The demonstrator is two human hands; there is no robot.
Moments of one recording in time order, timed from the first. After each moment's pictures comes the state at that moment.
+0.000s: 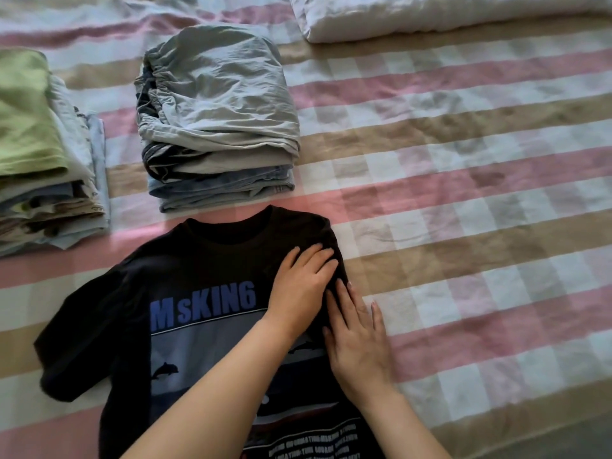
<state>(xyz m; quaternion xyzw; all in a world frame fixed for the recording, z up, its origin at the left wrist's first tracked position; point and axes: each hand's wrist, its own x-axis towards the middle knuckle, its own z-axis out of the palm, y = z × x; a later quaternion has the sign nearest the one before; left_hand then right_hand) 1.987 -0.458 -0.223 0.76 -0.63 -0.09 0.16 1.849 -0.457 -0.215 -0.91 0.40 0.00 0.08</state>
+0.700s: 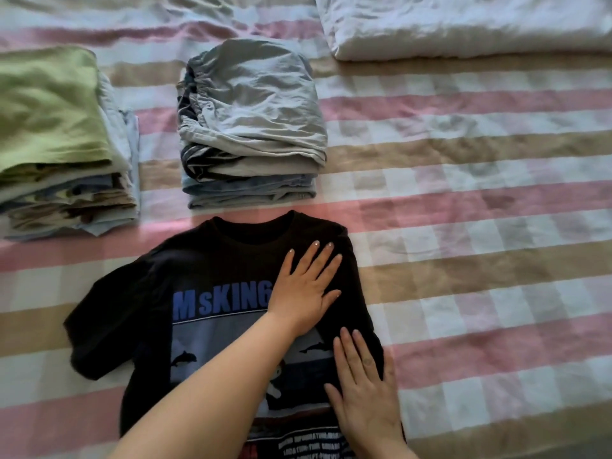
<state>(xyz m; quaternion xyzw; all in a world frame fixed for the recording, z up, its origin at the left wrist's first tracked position) 2.007 -0.439 -0.238 0.77 -0.60 -0.18 0.02 1.813 -0.413 -0.222 -0.93 0.35 0.08 0.07</state>
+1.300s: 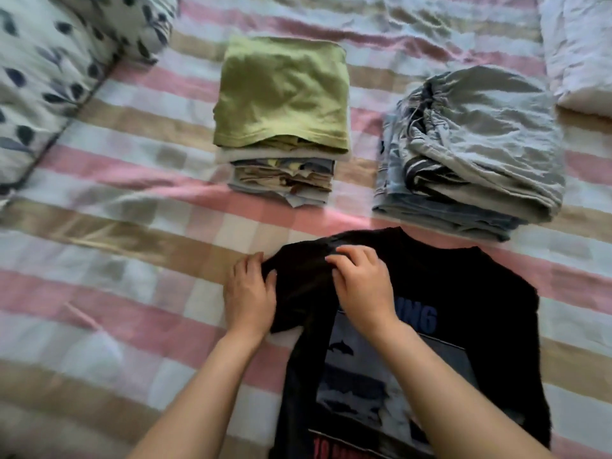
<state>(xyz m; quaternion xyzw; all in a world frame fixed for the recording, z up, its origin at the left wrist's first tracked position) 2.157 -0.210 -0.208 0.96 -0.09 -0.10 0.25 2.090 -0.368 -0.191 -0.96 0.14 -0.07 0.22</state>
